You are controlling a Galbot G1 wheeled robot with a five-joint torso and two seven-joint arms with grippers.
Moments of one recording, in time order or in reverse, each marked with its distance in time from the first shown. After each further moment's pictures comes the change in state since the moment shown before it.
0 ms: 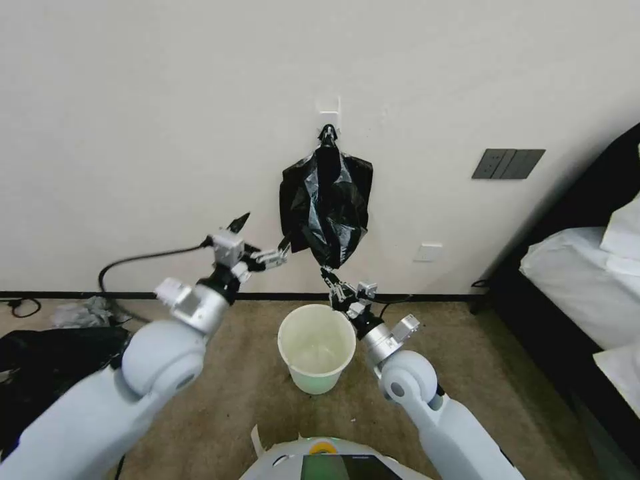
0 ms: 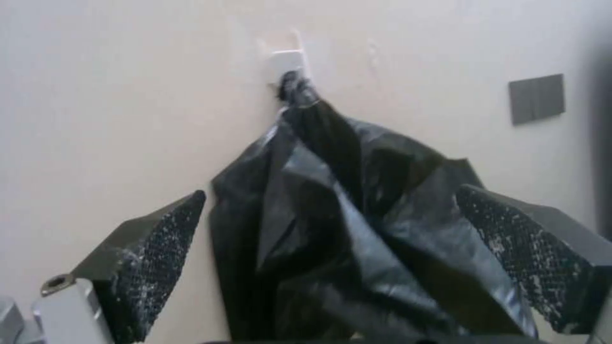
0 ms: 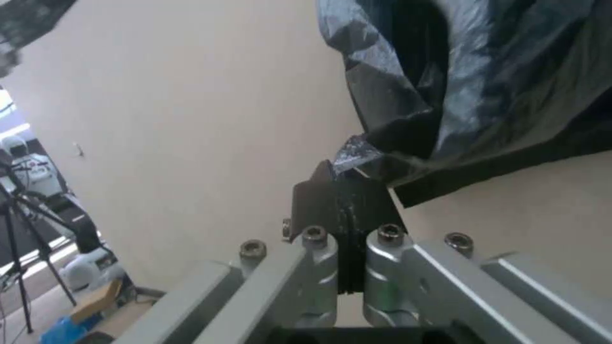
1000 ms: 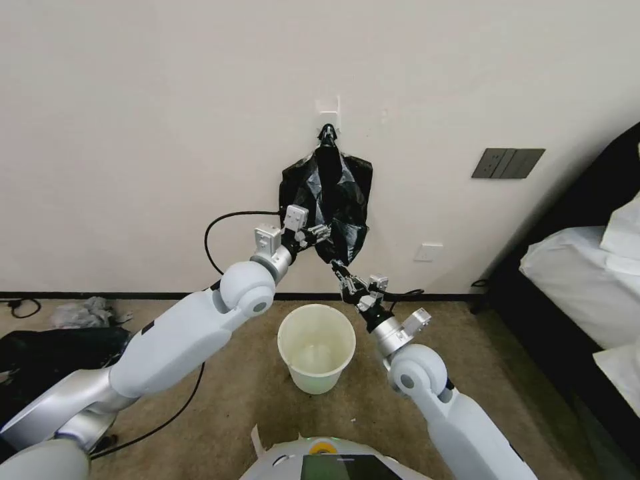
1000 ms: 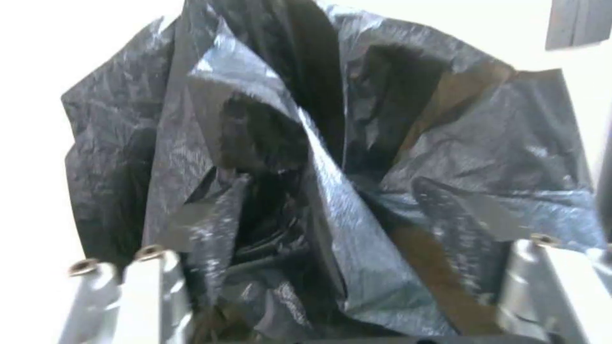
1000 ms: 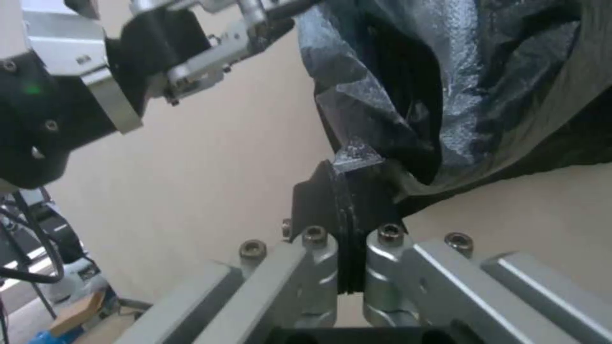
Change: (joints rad) left arm -0.517 -0.226 0.459 0.332 -0.160 0.169 -0.163; right arm 0.018 -0.037 0.053 -0.007 0.056 -0.001 0.003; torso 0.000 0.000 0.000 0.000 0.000
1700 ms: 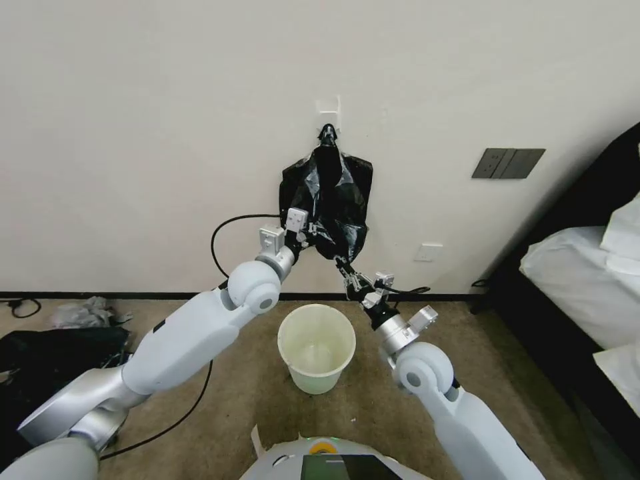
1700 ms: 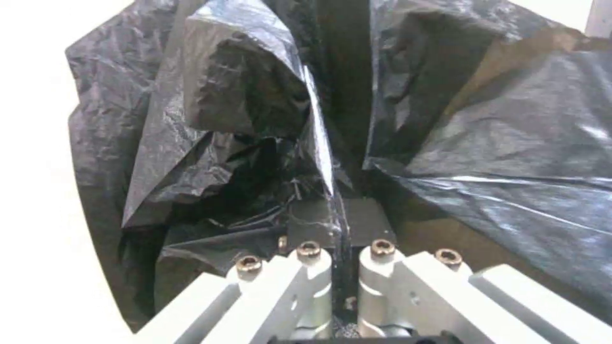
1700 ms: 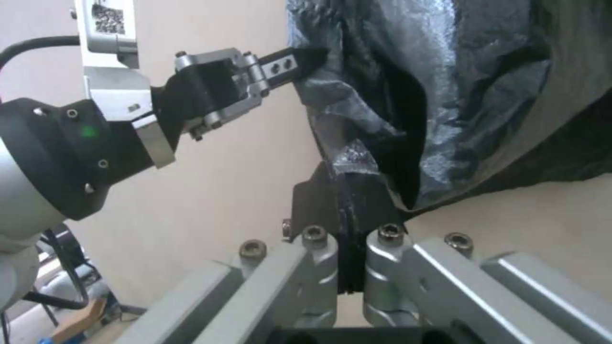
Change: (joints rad) left arm 0.014 -0.039 -0.013 0.041 -0.019 -0.001 -0.033; right arm 0.000 -0.022 0.019 0.025 0.036 -0.004 0.015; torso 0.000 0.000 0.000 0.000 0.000
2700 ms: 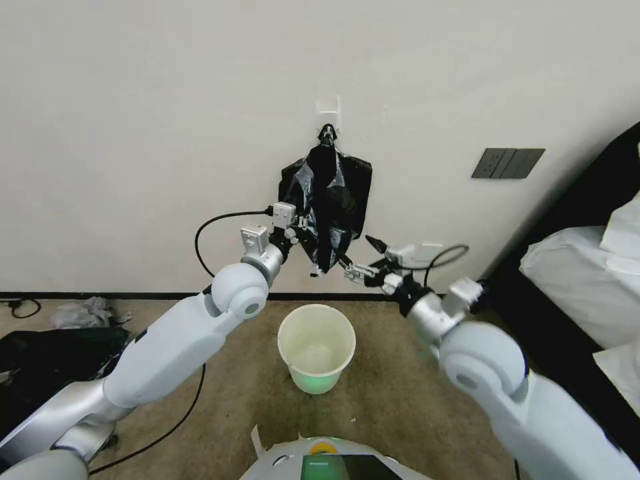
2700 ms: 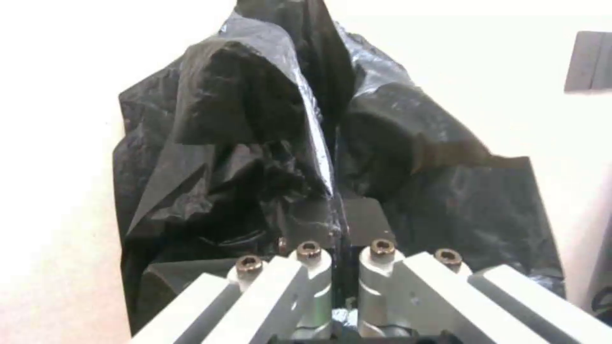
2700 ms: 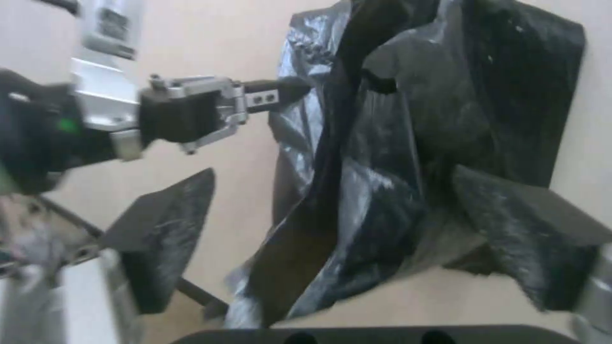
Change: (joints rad) left arm 0.061 0.039 -0.080 -0.080 -0.008 -0.035 0.006; right arm 0.235 -0.293 0.032 0.225 -0.026 -0.370 0.189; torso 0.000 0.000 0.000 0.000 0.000
